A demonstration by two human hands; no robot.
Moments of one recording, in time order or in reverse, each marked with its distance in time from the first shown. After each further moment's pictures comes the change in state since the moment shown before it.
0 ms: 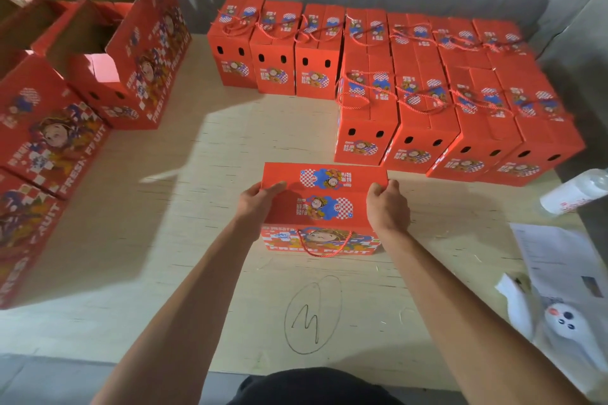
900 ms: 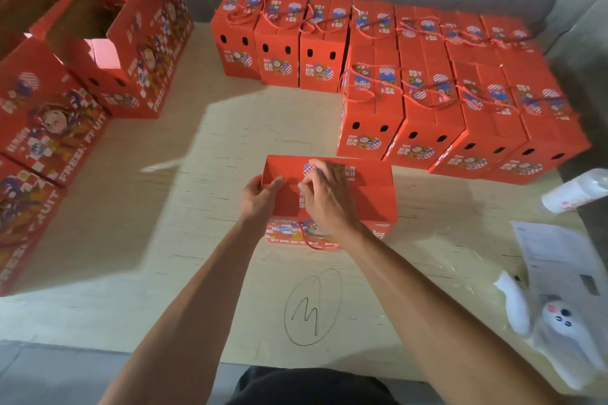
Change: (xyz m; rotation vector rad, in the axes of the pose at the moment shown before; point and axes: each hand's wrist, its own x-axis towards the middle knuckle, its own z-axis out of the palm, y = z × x) left_hand 0.003 -0.018 0.002 -0.042 0.059 0.154; right_hand -0.047 -0.043 0.050 -0.121 -0.047 -0.924
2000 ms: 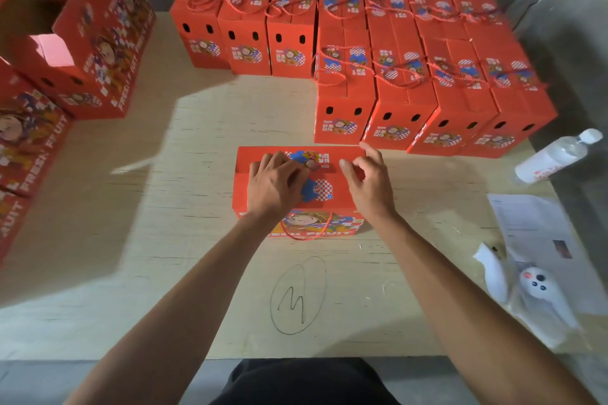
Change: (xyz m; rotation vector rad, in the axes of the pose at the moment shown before) left_hand -0.023 0.001 0.057 1.037 -0.013 0.925; right_hand -0.031 0.097 -0.046 0.234 0.148 0.345
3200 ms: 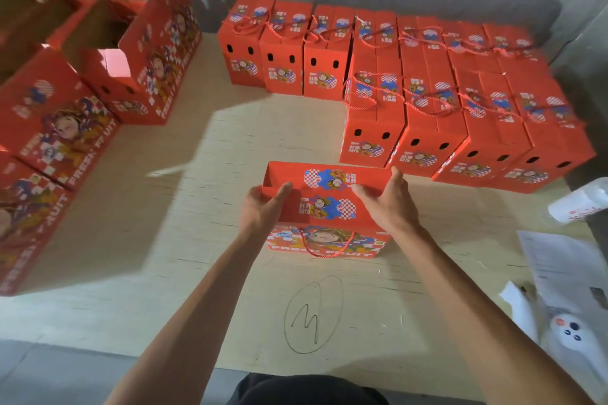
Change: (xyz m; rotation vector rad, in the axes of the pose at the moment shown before) left_hand -0.018 -0.045 -0.031 -0.692 -0.084 -0.877; right_hand 0.016 -0.029 -0.010 -0.227 -0.226 0.329
